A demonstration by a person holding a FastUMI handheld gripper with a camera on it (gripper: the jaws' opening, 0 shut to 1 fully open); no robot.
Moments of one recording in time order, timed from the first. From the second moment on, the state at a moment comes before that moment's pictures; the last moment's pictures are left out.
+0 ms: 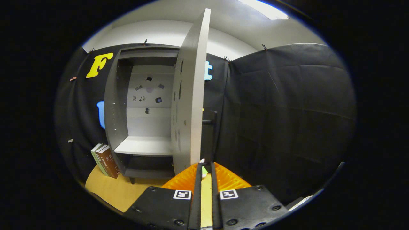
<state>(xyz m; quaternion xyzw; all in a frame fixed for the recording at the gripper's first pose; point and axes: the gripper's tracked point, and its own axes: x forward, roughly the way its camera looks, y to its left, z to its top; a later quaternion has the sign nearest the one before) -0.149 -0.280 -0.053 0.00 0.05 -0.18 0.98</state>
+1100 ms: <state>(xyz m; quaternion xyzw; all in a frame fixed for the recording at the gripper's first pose) -0.077 -0.084 -0.355 0.03 0.31 0.02 0.95</state>
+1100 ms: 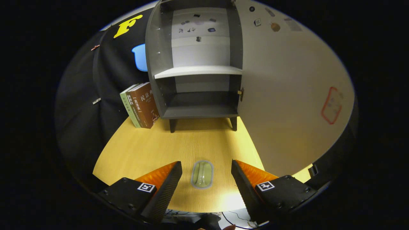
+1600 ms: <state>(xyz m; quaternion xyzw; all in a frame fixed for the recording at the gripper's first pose) -0.049 -0.073 -0.483 0.06 0.41 0.01 0.91</state>
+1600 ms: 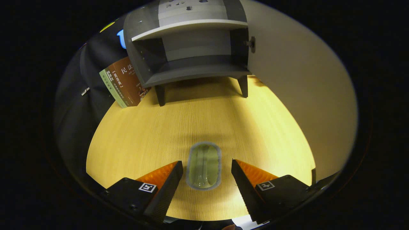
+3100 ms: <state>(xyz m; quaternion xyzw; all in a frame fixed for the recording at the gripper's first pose) 0.008 -0.084 -0.361 0.06 0.34 0.00 0.94</state>
